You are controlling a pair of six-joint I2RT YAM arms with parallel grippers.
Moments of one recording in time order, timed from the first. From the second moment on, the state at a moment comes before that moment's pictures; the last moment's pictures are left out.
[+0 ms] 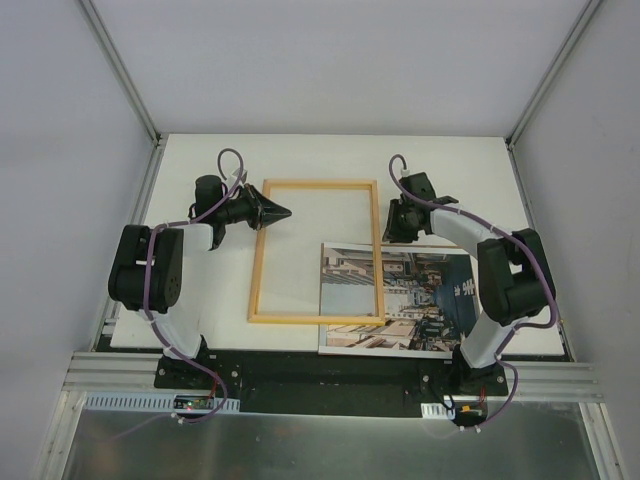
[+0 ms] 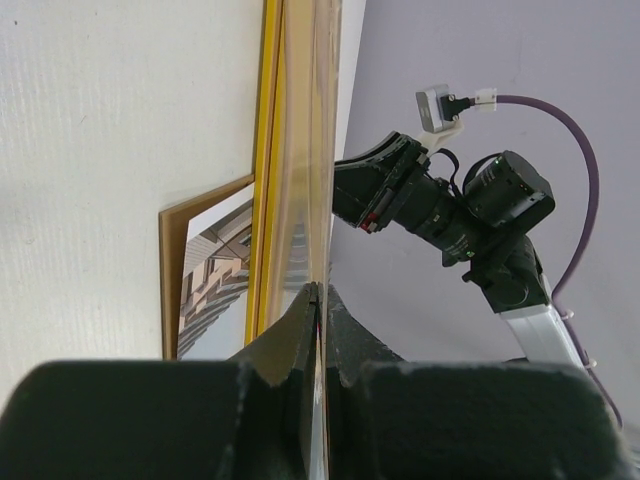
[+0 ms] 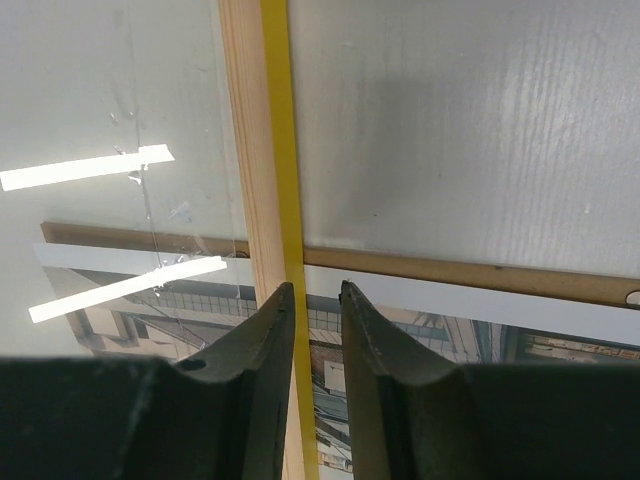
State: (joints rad) left arm -0.09 1.73 0.80 0.53 0.96 -1.26; right arm 0.35 1.73 1.11 -0.43 -0.10 0.45
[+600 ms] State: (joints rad) left arm -0.10 1.76 0.80 0.55 0.96 -1.26; right arm 0.36 1.75 1.12 -0.44 -0.09 0.45
